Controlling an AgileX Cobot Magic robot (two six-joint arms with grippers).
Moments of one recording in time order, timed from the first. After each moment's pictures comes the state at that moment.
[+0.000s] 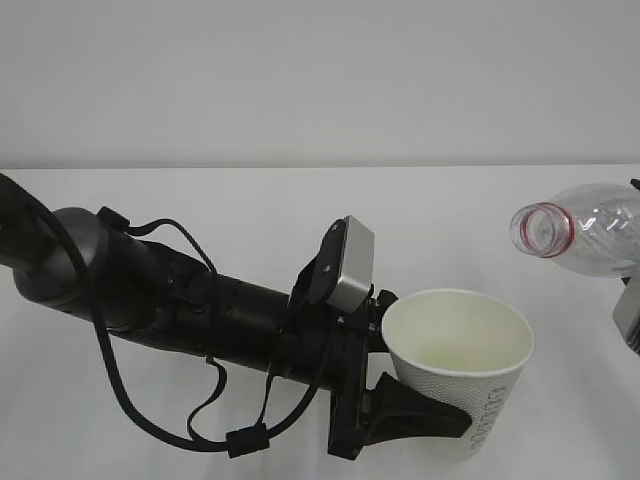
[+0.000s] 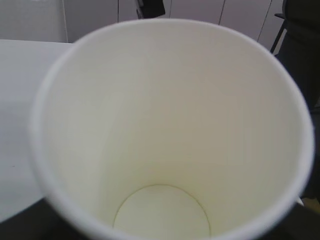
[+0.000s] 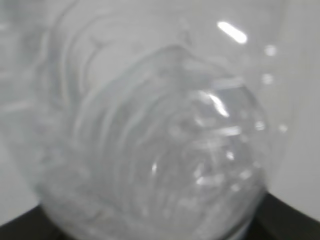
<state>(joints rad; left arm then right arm) -0.68 2.13 -1.00 1.23 -1.10 -0.63 0.09 1.15 -0.25 -0.16 -0.56 -1.12</state>
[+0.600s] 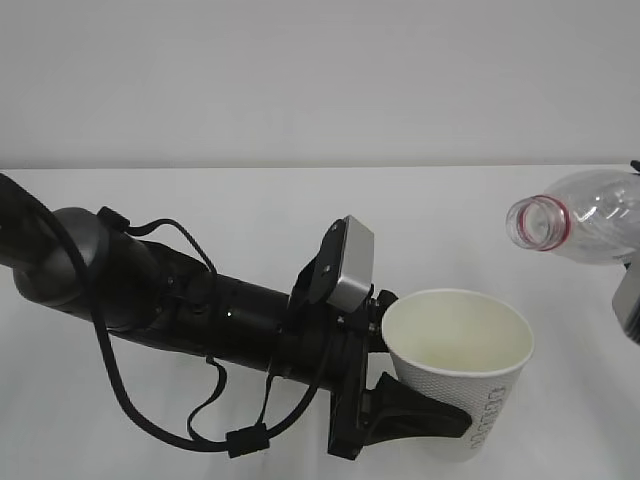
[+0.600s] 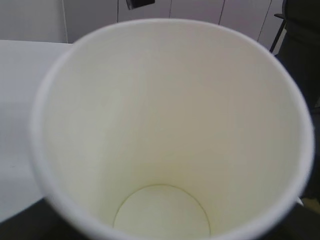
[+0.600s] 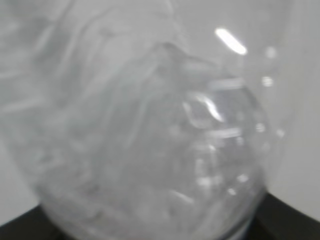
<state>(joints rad) -0.68 2.13 -1.00 1.23 -1.10 -0.63 0.09 1.15 -0.27 -0.16 -0.57 -1.18</state>
